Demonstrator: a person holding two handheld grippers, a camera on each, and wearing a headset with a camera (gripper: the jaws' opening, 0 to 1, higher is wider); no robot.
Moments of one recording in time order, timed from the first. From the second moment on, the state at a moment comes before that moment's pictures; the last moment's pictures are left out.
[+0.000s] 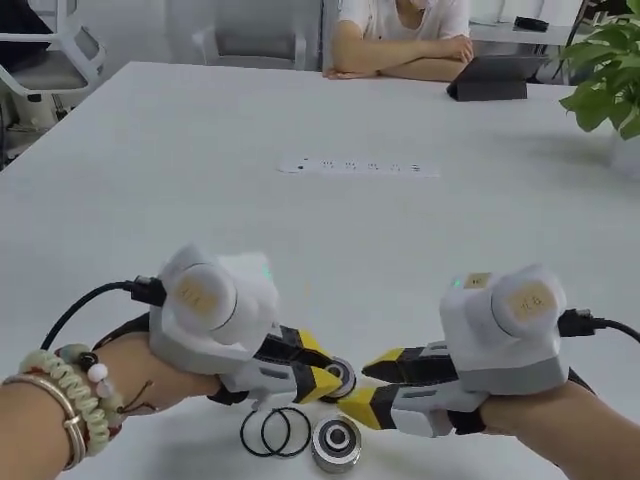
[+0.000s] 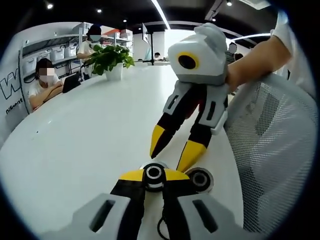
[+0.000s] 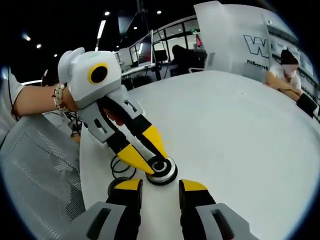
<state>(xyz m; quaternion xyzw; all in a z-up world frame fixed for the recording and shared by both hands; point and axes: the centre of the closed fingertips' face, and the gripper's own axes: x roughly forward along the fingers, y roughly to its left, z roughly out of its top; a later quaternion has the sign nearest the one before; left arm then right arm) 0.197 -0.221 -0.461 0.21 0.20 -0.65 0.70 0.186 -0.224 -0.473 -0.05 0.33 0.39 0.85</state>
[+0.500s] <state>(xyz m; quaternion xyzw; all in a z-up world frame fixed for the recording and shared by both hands) 0.192 -0.224 -0.461 0.21 0.20 -0.66 0.69 0.181 -0.225 -0.479 -0.08 0.34 0.41 0.85</state>
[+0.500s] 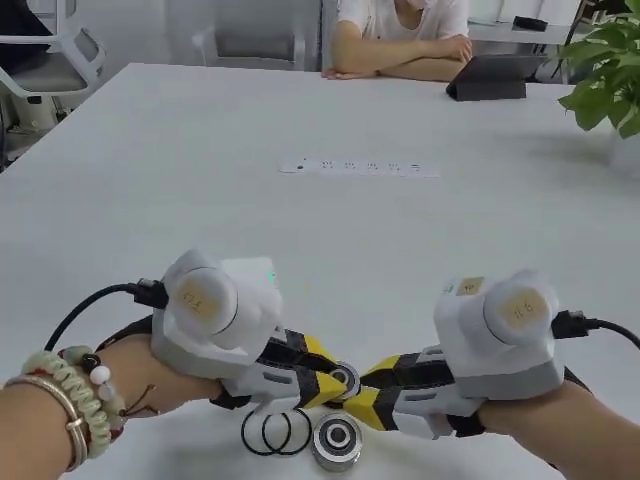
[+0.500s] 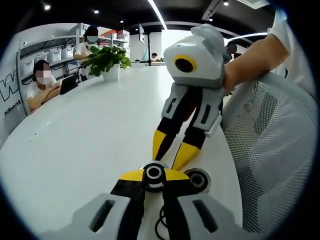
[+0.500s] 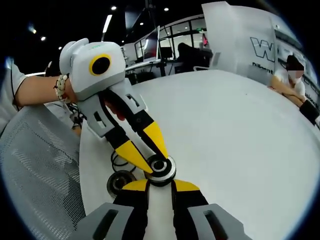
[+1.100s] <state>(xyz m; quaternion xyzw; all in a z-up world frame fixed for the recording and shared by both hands) 0.193 -0.223 -0.462 0.22 0.20 -0.65 0.70 0.191 -0.237 -0.471 0.01 0.36 0.35 0.86</state>
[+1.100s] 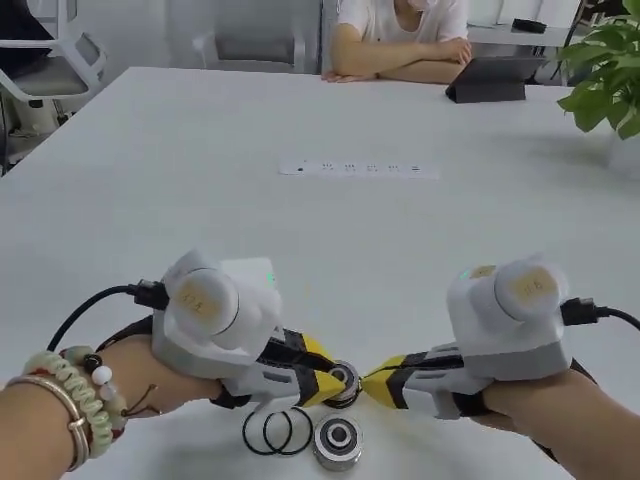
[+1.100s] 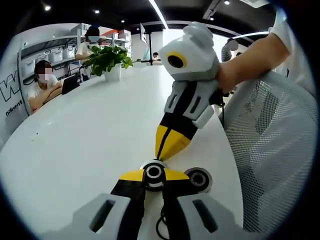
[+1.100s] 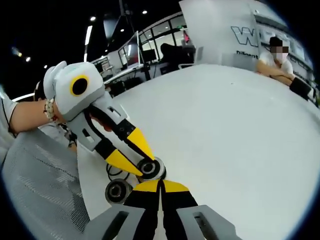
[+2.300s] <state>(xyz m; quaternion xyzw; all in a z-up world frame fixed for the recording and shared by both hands) 0.195 -0.223 -0.462 0.20 0.21 -0.64 0.71 0.191 -0.217 -0.449 0.06 0.35 0.37 0.86</state>
